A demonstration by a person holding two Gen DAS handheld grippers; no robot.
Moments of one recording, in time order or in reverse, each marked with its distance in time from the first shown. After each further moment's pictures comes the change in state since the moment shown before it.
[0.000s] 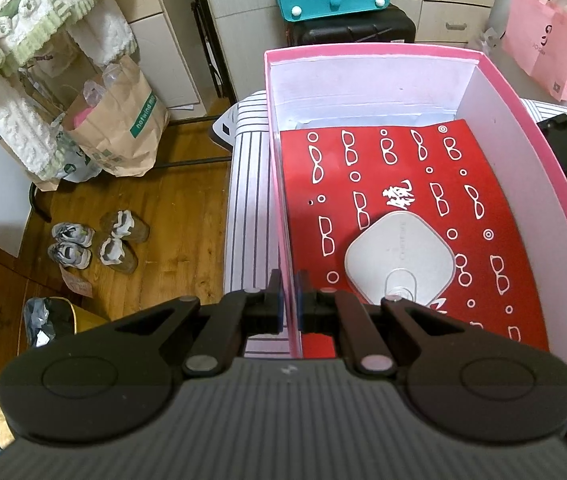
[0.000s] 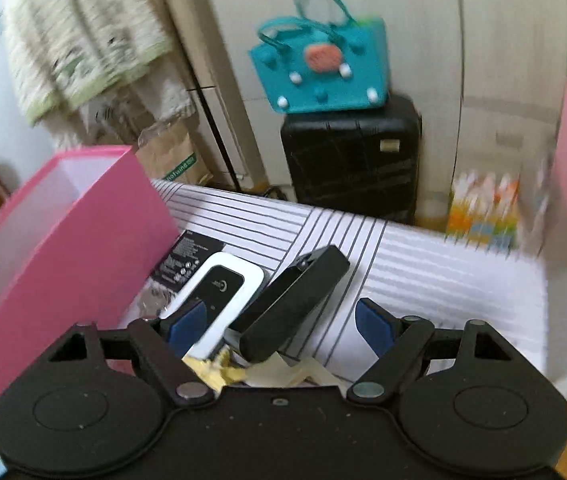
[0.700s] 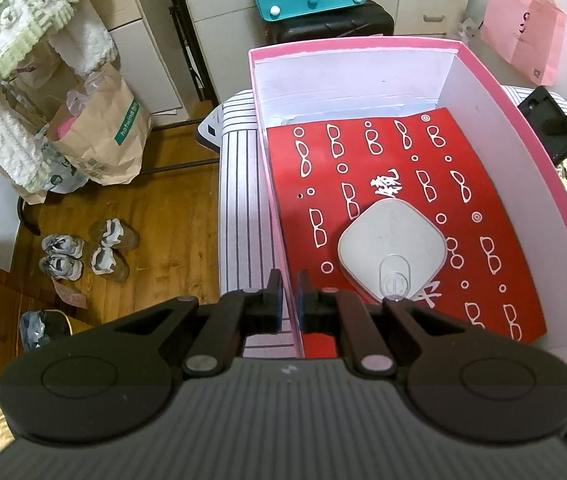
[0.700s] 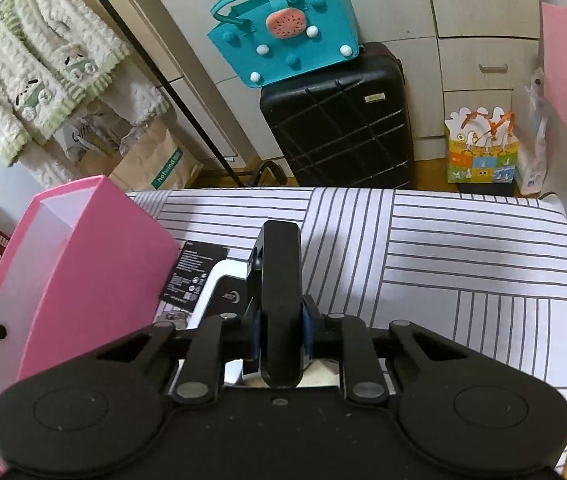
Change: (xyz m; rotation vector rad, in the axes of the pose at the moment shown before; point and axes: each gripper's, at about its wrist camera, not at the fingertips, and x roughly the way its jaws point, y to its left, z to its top) left arm -0.004 0.004 -0.004 0.056 0.001 -0.045; right arm 0.008 0.012 0.007 0.143 0.060 -0.017
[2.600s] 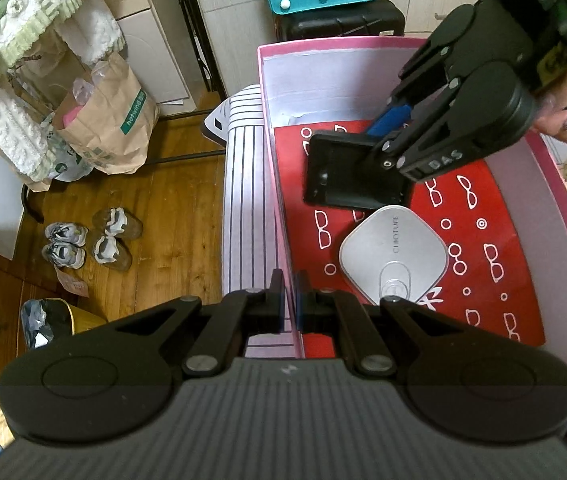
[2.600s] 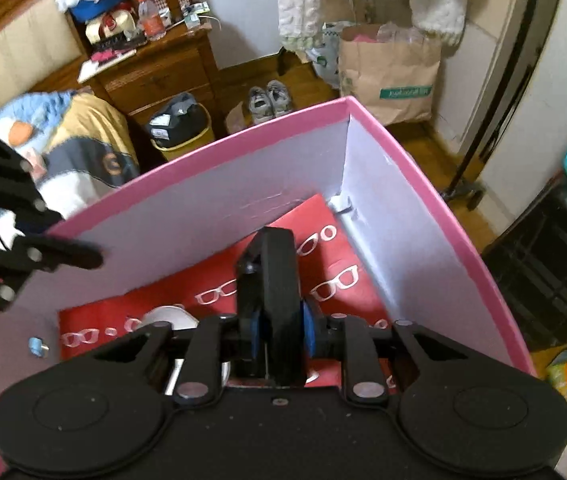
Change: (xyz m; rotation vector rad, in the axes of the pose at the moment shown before) left arm 0.001 -0.001 0.006 -0.030 0.024 0.018; right arm 0.126 0.269 0.046 -0.909 0.327 0.170
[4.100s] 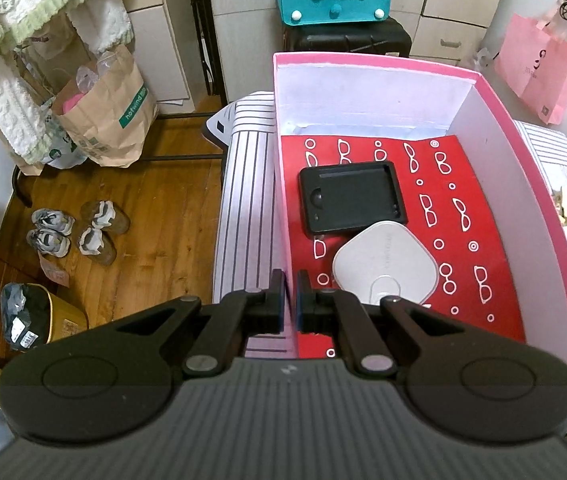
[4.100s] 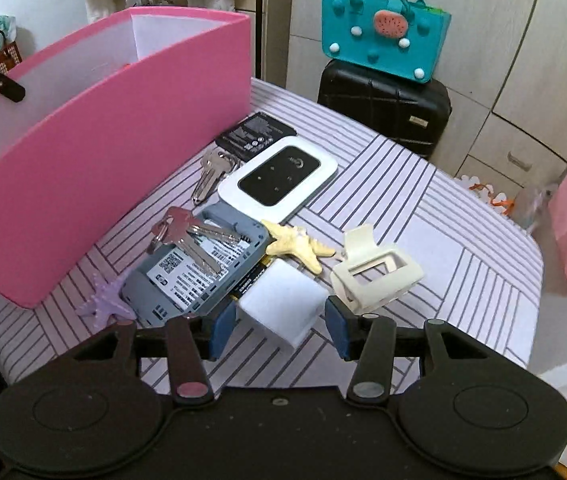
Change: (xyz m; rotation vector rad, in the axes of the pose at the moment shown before) left arm -0.002 0.012 -0.007 -0.090 -0.040 -0.044; right arm -0.093 0.019 -0.284 0.457 -0.121 -0.374
